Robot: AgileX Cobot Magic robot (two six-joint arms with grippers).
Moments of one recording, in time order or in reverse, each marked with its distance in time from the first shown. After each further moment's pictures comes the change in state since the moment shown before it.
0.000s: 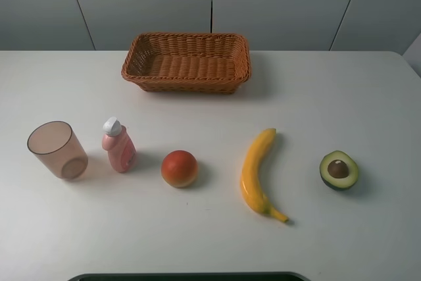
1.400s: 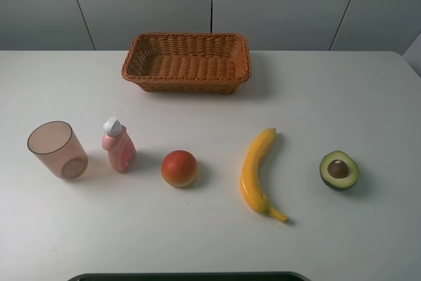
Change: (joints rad) left arm 0.000 0.000 0.000 0.000 0.000 0.000; right arm 0.000 0.294 -0.205 0.057 0.034 -0.011
